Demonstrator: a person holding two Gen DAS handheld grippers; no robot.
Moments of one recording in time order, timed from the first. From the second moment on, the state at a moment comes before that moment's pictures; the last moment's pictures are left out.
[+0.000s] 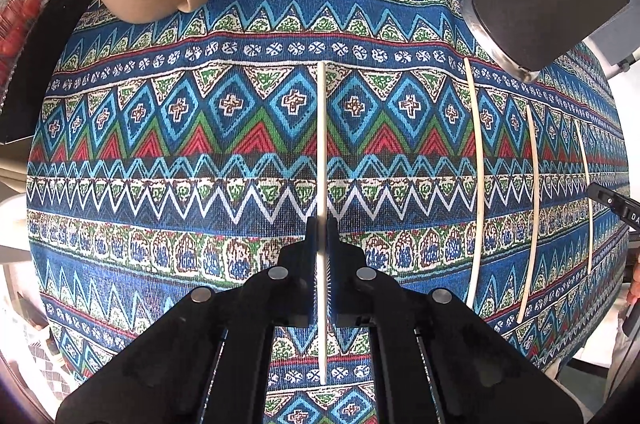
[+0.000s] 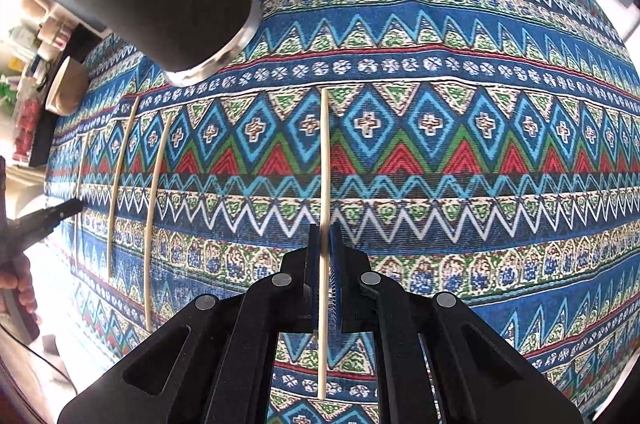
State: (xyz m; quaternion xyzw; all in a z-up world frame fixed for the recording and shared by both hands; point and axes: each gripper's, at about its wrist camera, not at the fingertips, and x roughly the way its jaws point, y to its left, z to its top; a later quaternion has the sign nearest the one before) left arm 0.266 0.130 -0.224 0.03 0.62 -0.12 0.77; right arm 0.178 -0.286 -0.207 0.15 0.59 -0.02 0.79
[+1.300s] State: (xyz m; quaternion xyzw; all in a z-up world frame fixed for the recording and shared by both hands) left arm 0.308 0.035 0.005 -0.01 0.47 -0.17 0.87; right arm 0.280 -0.312 0.019 0.17 0.38 0.07 0.91
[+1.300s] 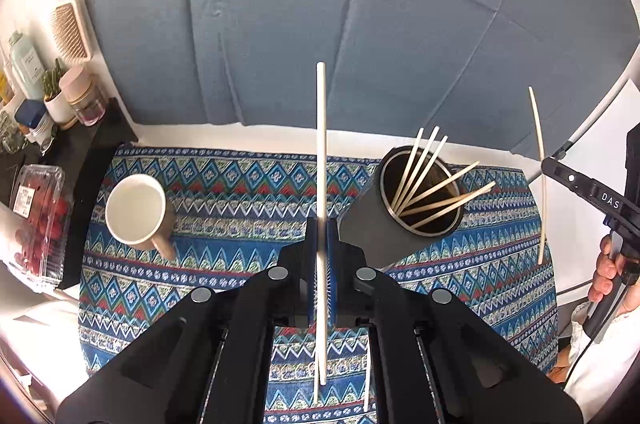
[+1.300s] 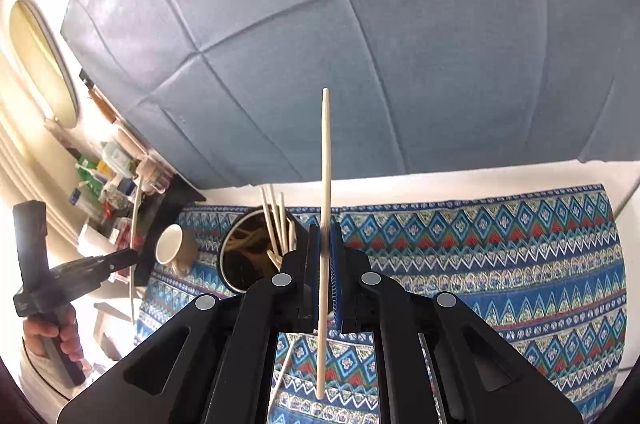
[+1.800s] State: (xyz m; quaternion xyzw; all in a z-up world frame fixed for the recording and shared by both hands) left arm 0.358 -0.049 0.022 -0.02 0.40 -0.23 0.89; right arm 0.340 -0.289 0.028 0.18 0.33 0.13 0.92
